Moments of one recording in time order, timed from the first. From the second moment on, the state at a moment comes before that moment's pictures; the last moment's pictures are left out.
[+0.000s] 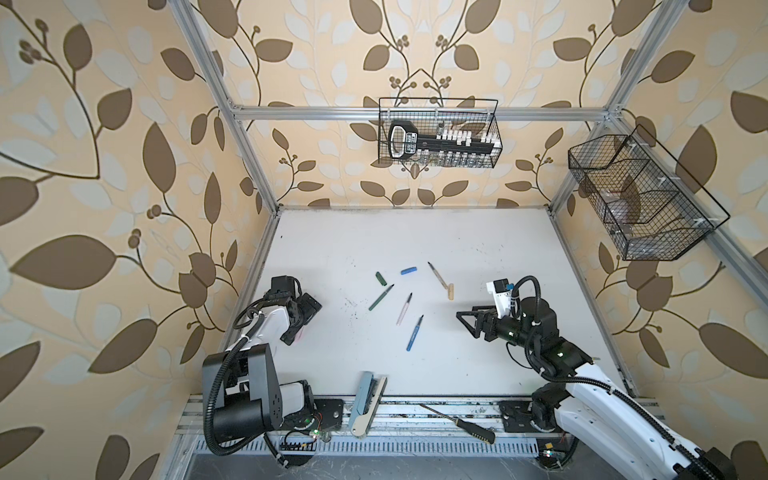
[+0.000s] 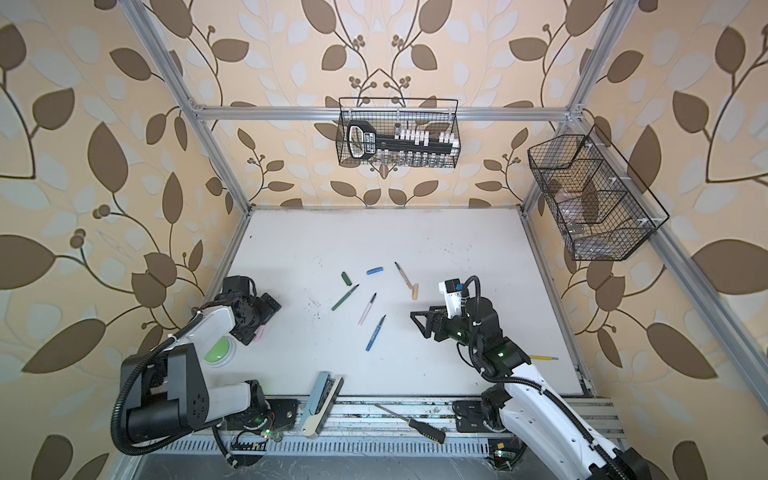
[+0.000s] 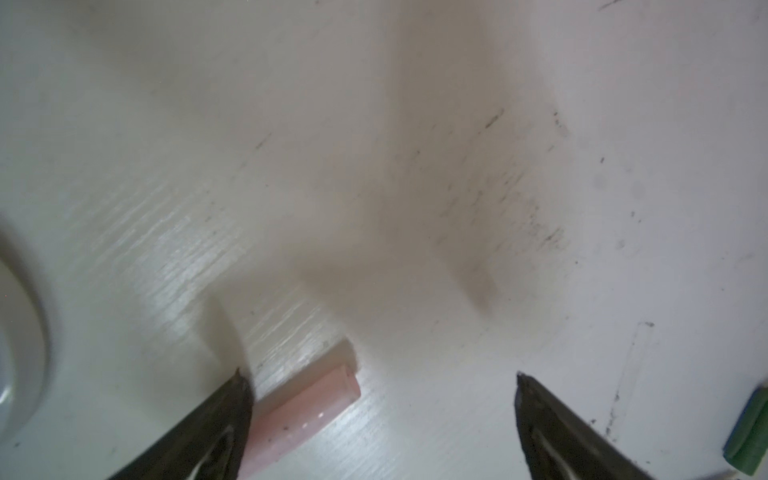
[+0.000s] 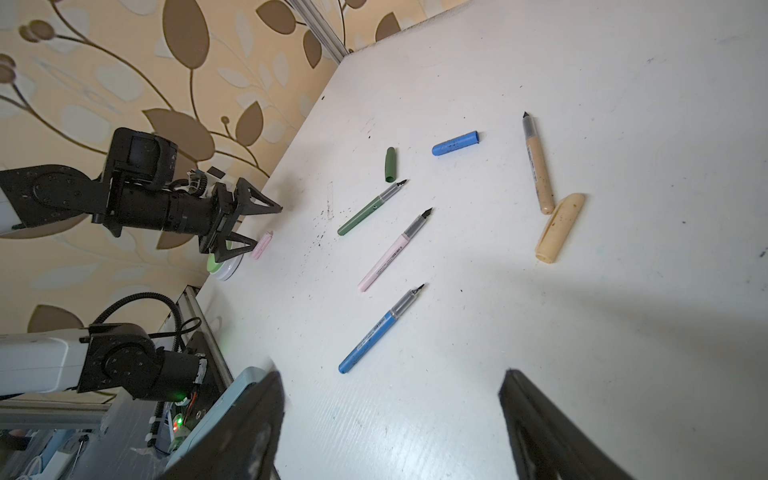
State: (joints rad) left arm 0.24 1.27 0.58 -0.50 0.04 -0.75; right arm 0.40 0.70 0.34 -0.08 -0.39 0.45
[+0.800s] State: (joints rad) left arm -0.05 1.25 0.52 -0.29 0.09 -0.93; right arm 0.41 0.87 0.39 -0.12 -0.38 0.45
